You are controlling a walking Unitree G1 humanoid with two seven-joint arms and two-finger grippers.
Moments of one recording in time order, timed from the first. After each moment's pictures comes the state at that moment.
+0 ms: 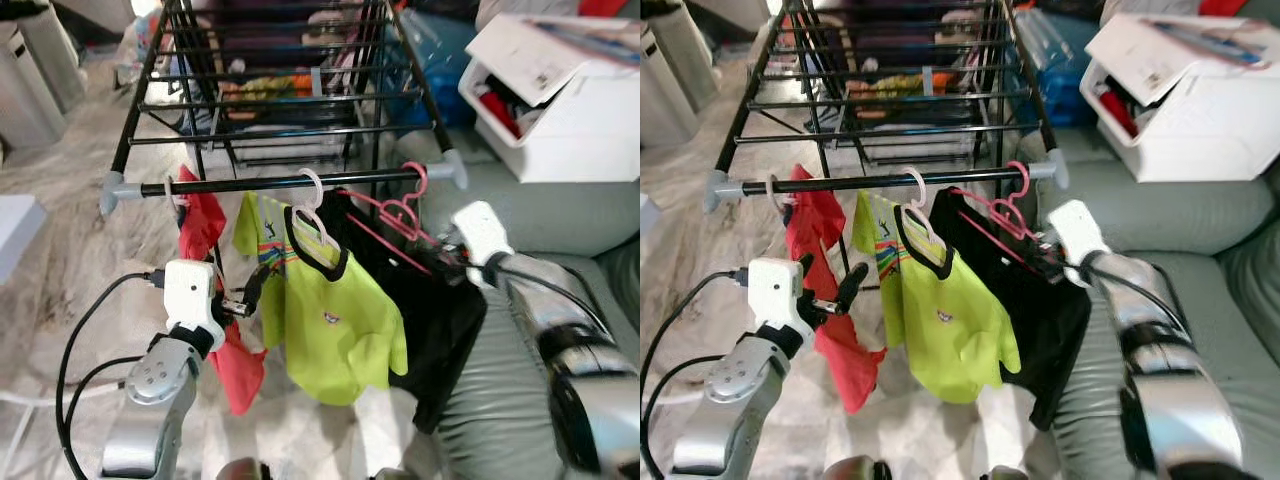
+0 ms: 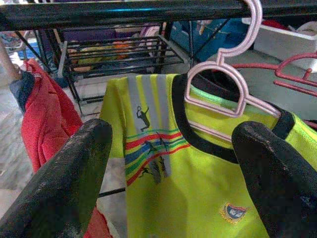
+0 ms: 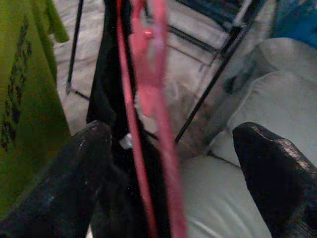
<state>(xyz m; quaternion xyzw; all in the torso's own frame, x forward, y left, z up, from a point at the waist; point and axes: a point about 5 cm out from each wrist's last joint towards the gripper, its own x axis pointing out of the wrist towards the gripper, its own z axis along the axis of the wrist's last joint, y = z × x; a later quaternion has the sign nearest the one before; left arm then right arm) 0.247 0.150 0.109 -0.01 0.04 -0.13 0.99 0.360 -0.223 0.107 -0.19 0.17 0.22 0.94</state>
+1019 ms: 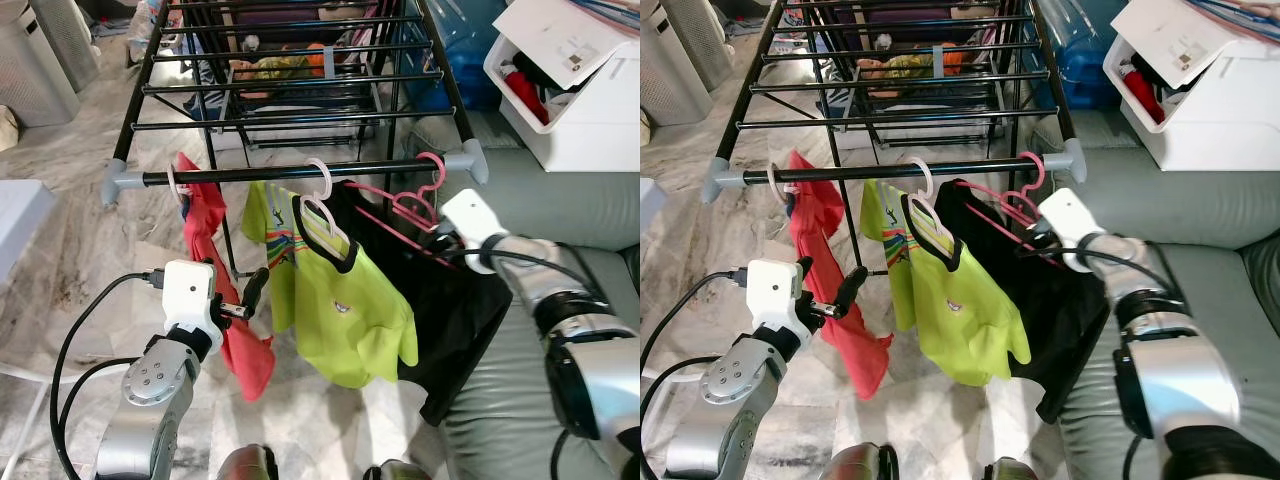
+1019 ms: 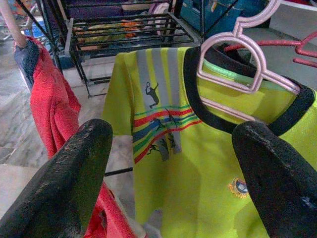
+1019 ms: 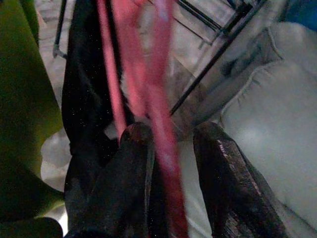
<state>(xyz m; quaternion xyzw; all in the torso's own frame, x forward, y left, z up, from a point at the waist) 0.243 0.151 0.109 0.00 0.05 -0.13 0.99 0.372 -0.233 0.123 -0.26 0.21 0.19 0.92</state>
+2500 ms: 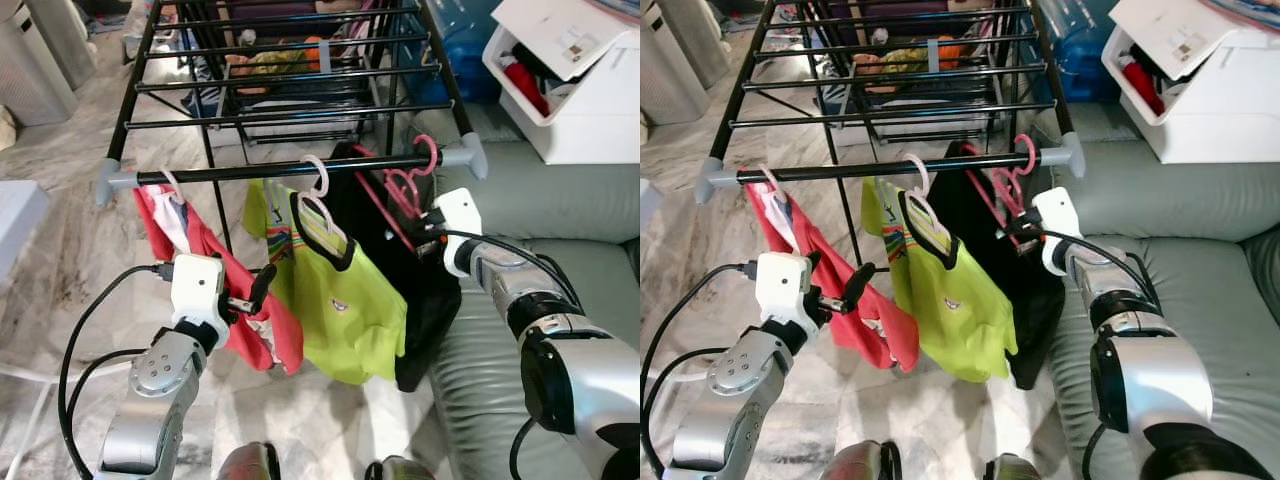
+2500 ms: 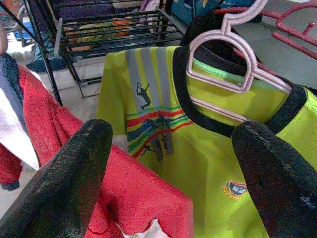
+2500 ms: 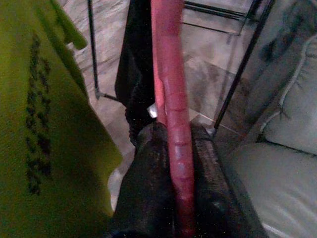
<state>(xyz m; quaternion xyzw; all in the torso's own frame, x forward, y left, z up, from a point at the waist) 0.249 0.145 0.113 0.00 0.05 -0.15 0.99 0.376 -0.203 0.114 -0.08 0.20 0.17 0.96</state>
